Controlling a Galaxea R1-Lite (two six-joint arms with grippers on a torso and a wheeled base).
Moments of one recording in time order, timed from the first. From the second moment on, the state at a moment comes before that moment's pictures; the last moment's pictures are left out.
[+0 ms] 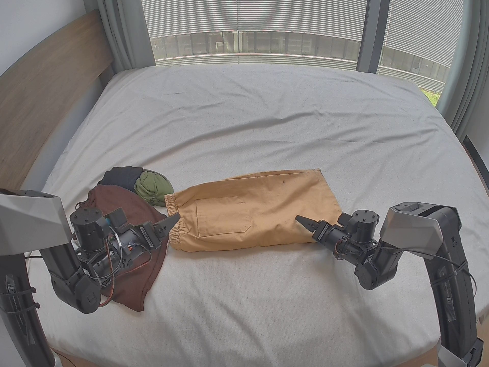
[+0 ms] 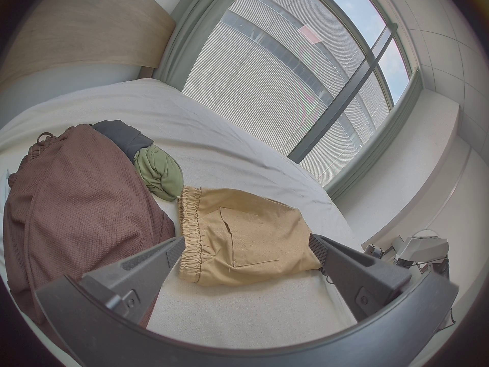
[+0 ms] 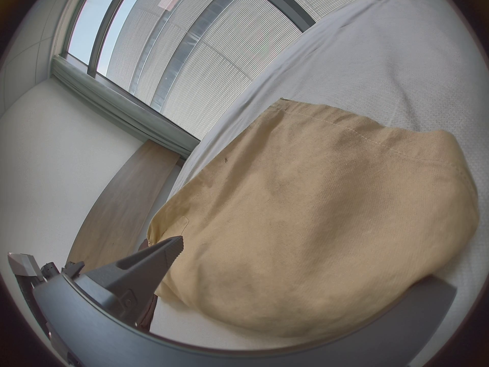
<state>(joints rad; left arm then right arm) -0.20 2.17 -0.43 -1.55 -0.24 -0.48 0.29 2.66 -1.05 -1.39 0.27 0.75</state>
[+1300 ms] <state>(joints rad) -0.20 2.20 -0.44 -1.55 -0.24 -0.49 0.30 2.53 -0.76 -1.47 0.22 0.70</state>
